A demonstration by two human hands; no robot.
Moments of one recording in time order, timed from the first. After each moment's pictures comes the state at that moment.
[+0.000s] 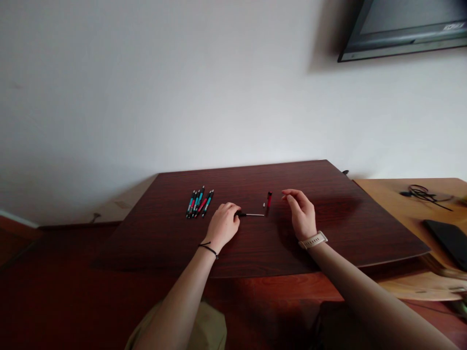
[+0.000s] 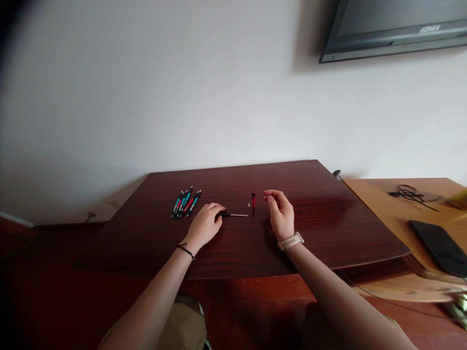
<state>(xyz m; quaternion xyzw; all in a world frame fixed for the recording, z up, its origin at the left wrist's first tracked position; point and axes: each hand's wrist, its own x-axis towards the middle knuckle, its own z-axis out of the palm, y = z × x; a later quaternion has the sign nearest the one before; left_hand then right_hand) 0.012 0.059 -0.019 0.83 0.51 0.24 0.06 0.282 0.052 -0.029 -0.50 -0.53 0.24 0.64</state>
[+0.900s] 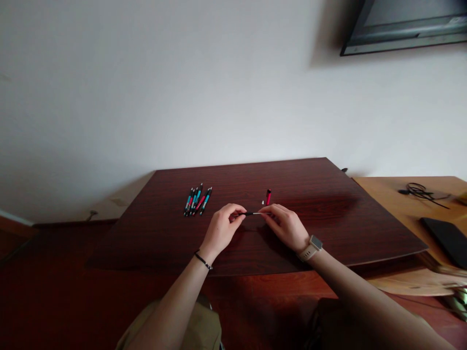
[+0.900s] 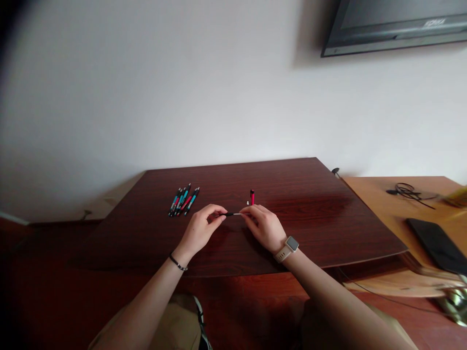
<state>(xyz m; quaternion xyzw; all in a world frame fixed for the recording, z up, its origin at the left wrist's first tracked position) 0.018 0.036 -0.003 0.75 0.46 0.39 0.26 0.259 0.025 -0.025 -0.44 -0.77 0.17 0.42</state>
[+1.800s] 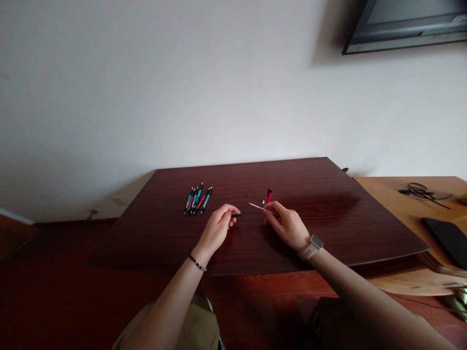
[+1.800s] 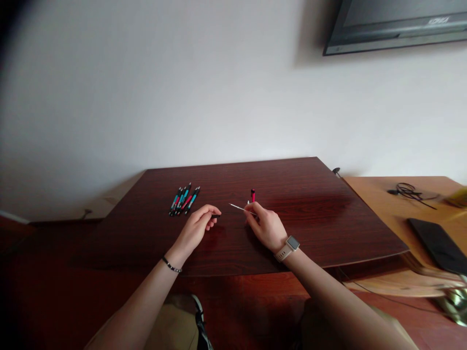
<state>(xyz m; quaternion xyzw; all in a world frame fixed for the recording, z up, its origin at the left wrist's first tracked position) 0.009 0.034 -0.012 0.63 0.51 0.40 0.44 0.265 0.024 -0.026 -0.51 -0.74 0.22 0.39</state>
